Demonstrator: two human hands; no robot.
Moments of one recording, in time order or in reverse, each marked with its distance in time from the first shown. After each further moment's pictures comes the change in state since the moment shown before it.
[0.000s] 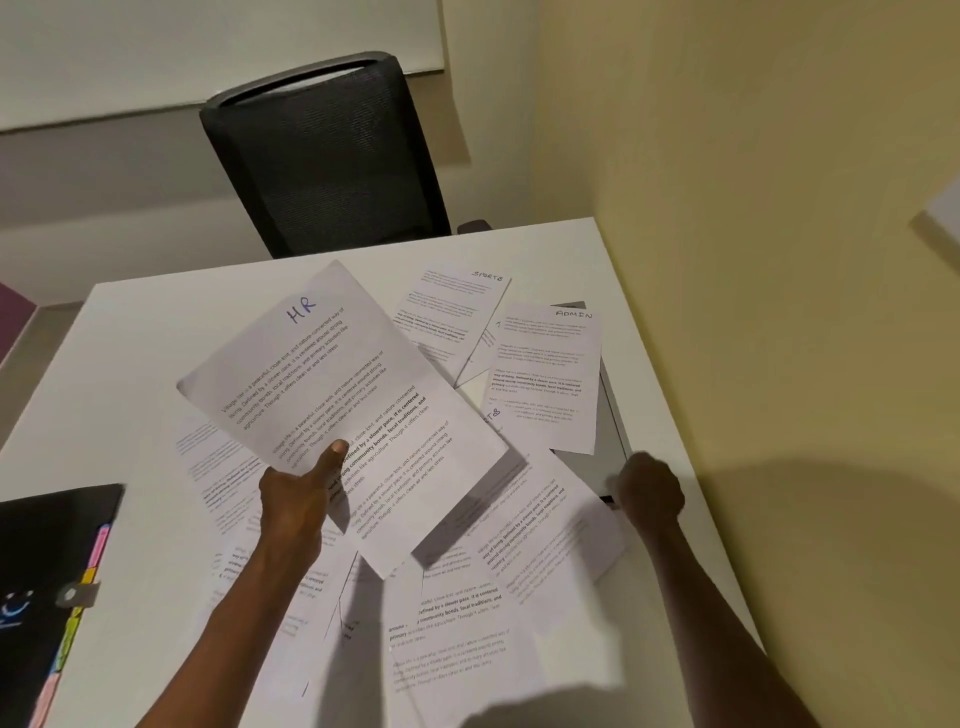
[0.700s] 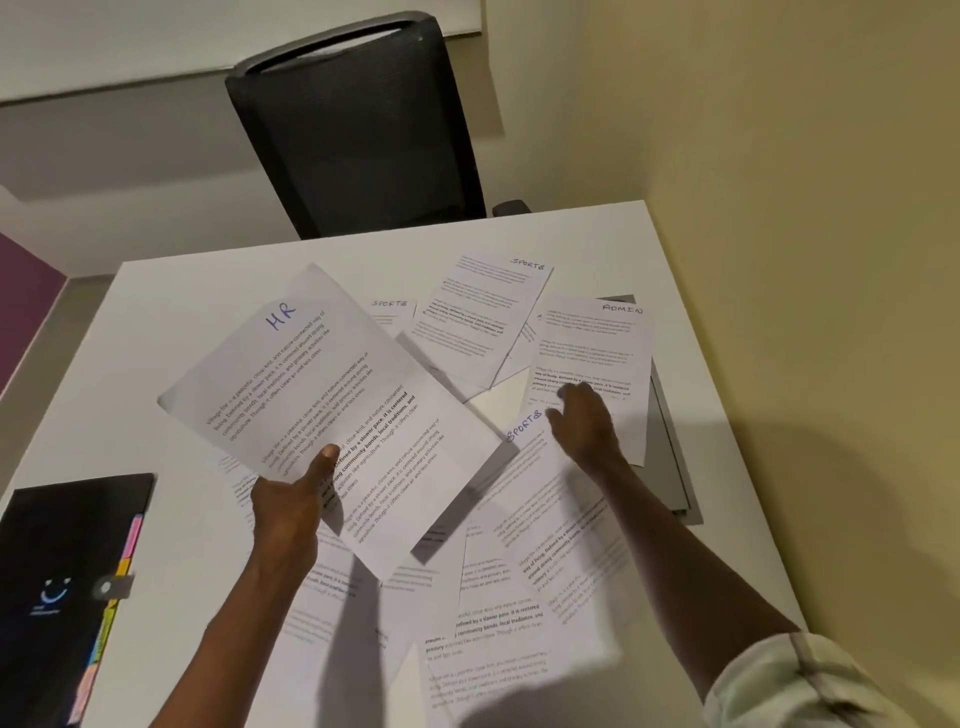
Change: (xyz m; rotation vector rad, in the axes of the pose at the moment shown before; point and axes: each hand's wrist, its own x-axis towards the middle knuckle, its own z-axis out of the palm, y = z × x) left_hand 0.047 -0.004 -0.039 -0.026 0.115 -0.044; right_hand 0.046 -0.133 0.043 0.164 0.013 -0.506
